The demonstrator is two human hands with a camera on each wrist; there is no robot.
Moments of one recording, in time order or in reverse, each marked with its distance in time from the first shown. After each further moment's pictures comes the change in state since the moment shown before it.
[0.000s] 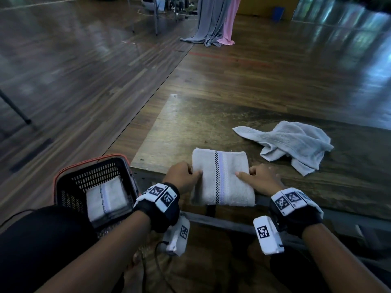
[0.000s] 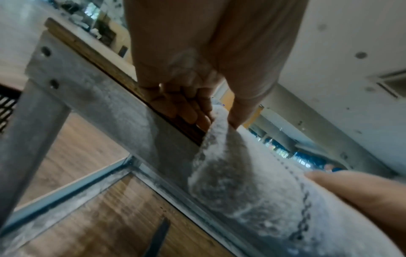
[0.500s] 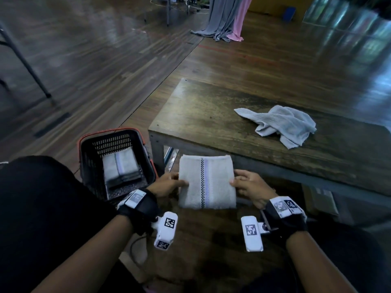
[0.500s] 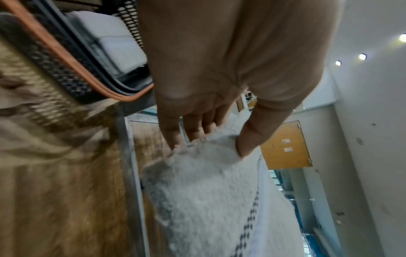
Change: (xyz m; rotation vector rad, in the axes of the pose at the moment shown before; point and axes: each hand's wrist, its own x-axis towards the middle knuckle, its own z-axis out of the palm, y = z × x) left_hand -0.154 -0.056 0.017 -0.796 -0.275 -0.240; right_hand -0.131 0.023 0.051 0.768 -0.260 0.053
